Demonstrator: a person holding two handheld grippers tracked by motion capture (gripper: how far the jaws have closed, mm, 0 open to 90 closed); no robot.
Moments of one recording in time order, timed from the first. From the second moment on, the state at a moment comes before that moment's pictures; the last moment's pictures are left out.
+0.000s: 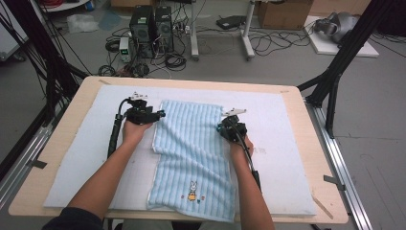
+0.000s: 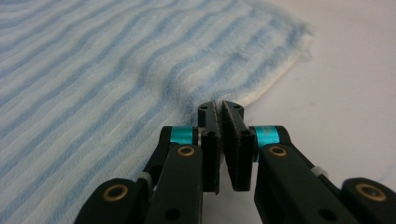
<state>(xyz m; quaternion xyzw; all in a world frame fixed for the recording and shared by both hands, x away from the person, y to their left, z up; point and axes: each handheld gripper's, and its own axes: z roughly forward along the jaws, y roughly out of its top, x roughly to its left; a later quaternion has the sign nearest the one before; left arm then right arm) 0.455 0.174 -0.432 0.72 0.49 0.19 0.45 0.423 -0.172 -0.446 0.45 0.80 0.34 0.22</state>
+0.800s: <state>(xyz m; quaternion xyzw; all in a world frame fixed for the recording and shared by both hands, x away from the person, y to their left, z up) 0.456 0.152 -0.448 0.77 0.47 0.21 0.38 0.393 -0.220 -0.430 0.46 0.77 0.37 0.24</state>
